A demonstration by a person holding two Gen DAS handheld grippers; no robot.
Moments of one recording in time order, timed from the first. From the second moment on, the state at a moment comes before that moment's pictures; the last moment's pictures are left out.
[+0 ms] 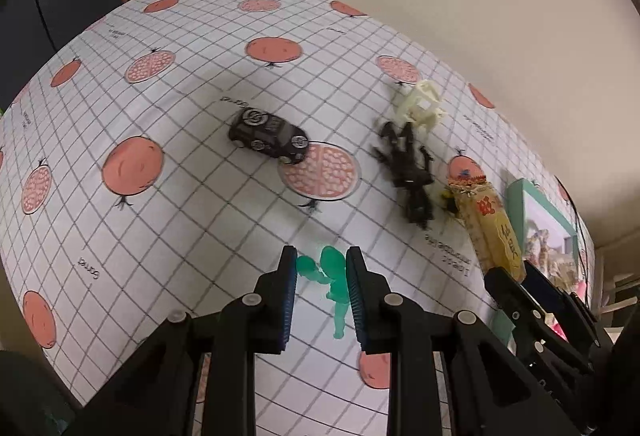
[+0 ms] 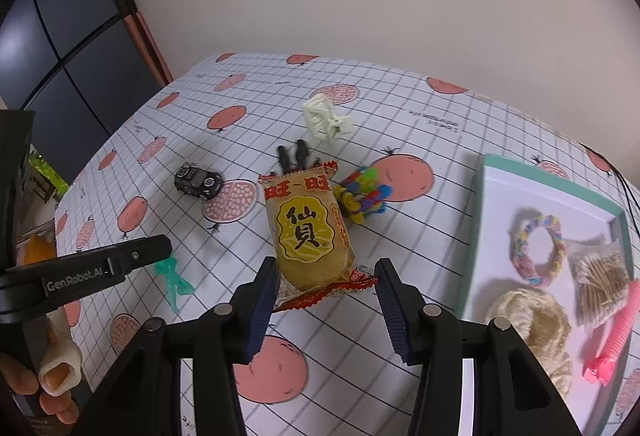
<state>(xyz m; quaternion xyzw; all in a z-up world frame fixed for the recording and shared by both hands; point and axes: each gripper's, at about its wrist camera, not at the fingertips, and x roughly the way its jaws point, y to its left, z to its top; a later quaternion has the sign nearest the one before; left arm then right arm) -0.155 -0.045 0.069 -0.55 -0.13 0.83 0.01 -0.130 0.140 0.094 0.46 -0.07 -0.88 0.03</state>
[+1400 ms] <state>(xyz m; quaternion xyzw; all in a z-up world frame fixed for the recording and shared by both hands) -0.089 0.187 0.061 -0.57 -0.01 0.79 0.20 -0.031 0.328 0.079 0.48 -0.16 -0.85 -0.12</state>
